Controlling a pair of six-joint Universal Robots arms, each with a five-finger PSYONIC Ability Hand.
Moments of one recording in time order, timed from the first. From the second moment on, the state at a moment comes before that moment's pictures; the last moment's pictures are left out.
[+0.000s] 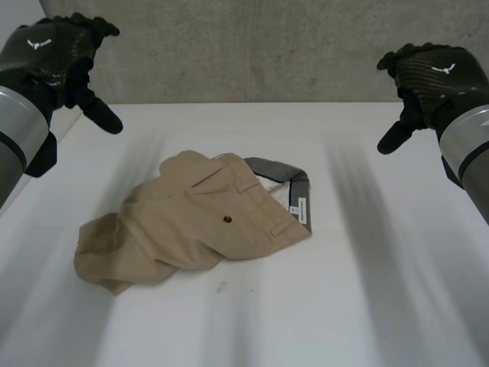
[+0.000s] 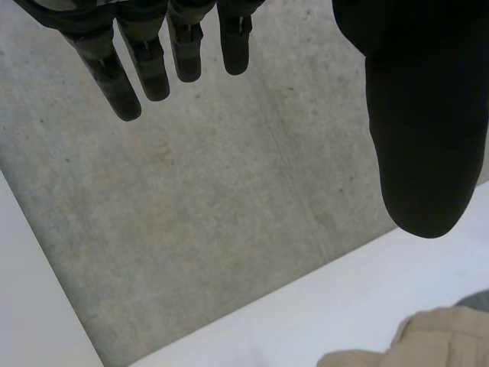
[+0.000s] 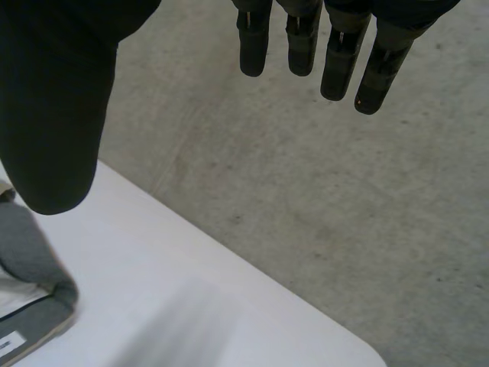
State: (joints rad) left arm 4.36 -1.59 -1.40 3.06 -1.62 3.25; right arm 1.94 -1.45 1.40 0.06 1.61 2.90; left_hand 0.19 0.20 0.21 0.20 0.04; right_hand 0.20 0.22 0.21 0.23 0.06
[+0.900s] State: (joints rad) left arm 4.62 -1.87 -1.76 3.22 -1.62 3.29; right arm 2.14 -0.44 0.64 0.05 1.23 3.19; left_hand 0.19 0.20 0.22 0.20 0.04; right_hand 0.62 0.74 0.71 0.71 0.51
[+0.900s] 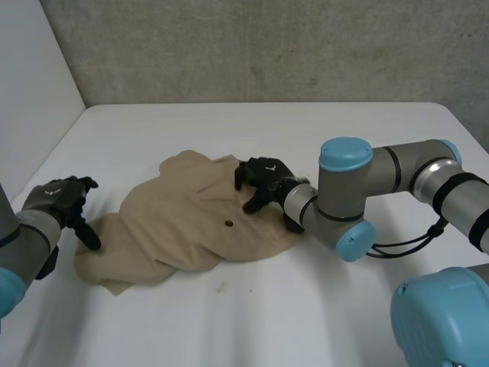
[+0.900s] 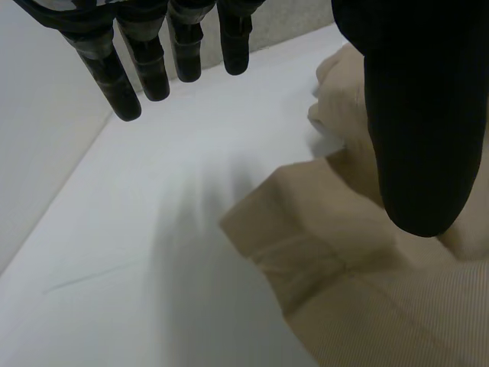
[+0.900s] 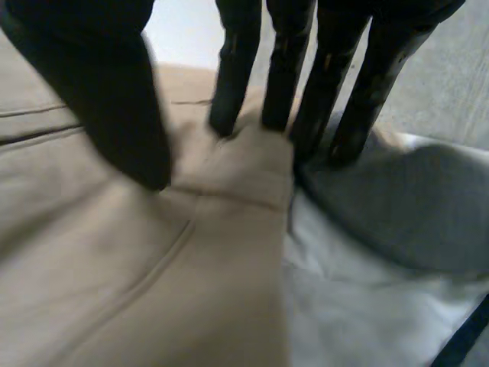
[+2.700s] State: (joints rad) left arm 4.55 -1.67 -1.78 3.16 -1.58 3.29; right arm 2.18 -1.00 1.09 0.05 1.44 2.58; left_hand 0.19 0.20 0.21 0.20 0.04; right_hand 0.96 1.18 1.18 1.19 0.96
